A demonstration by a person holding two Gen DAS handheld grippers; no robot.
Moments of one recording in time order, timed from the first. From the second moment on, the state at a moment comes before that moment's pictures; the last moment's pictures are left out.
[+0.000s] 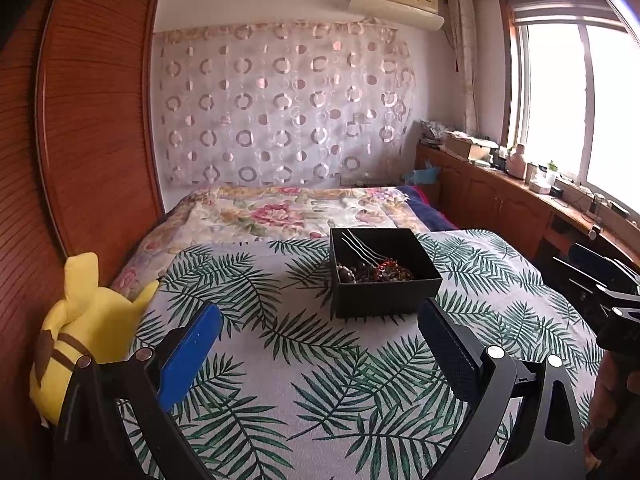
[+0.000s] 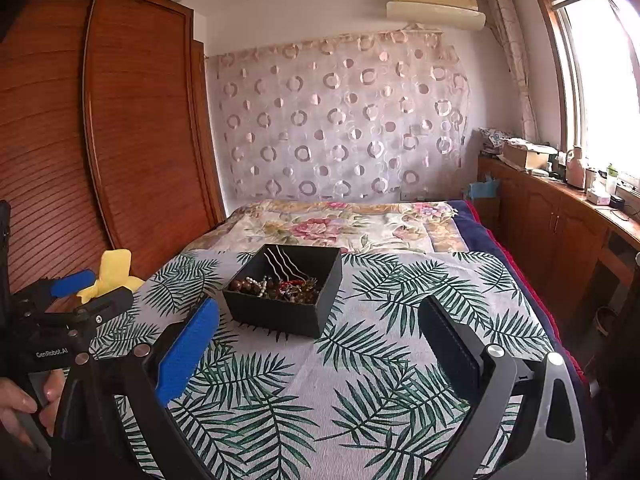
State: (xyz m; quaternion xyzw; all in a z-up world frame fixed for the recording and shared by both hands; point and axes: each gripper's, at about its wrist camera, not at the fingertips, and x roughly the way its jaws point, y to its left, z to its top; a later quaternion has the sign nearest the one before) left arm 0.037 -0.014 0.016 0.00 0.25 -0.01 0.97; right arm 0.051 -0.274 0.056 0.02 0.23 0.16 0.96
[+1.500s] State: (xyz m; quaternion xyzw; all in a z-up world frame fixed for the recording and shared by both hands) left arm 0.034 -0.014 0.023 0.01 0.24 -0.01 0.97; right arm 0.050 -0.273 0.054 0.02 0.23 0.16 0.96
